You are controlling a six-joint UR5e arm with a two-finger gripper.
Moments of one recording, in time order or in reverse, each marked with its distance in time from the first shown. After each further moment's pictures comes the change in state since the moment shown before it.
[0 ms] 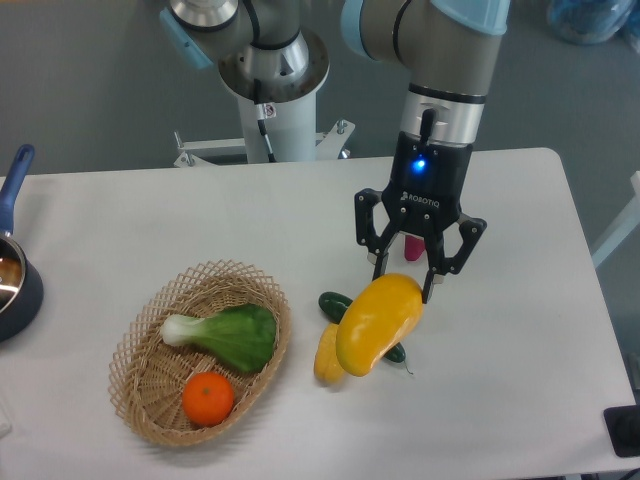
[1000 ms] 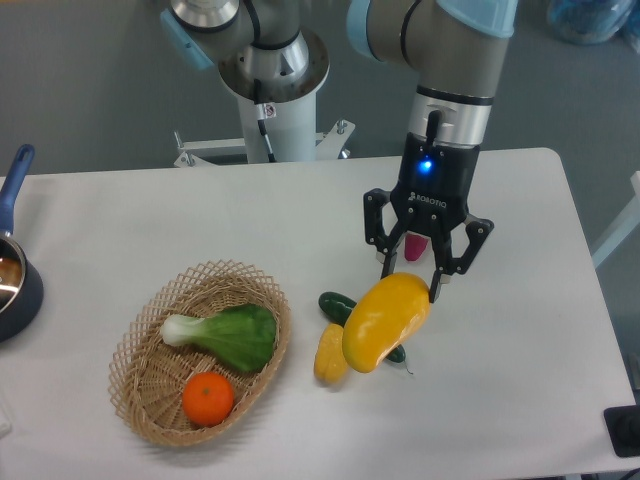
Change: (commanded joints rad) arm 0.044 -0.029 -0.029 -0.006 0.003 0.201
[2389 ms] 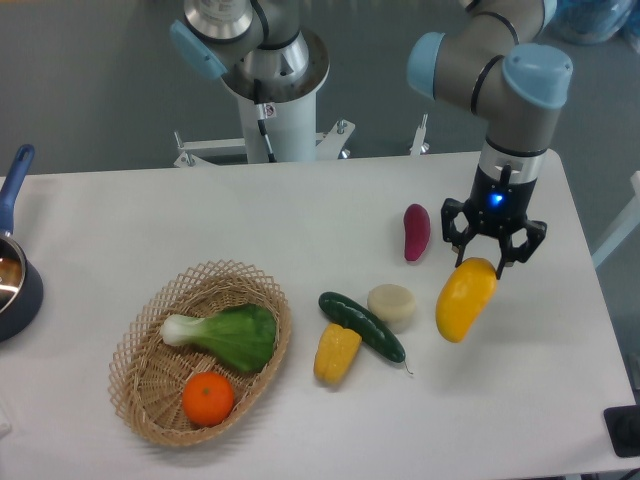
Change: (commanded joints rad) arm 0.175 -0.097 -0.146 -0.008 0.322 -0.064
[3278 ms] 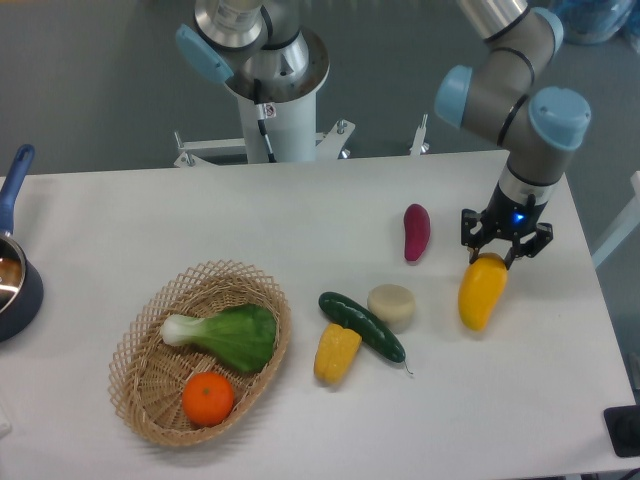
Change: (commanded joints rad) arm 0.080 -0.149 -0.021 0.009 0.005 -0.022
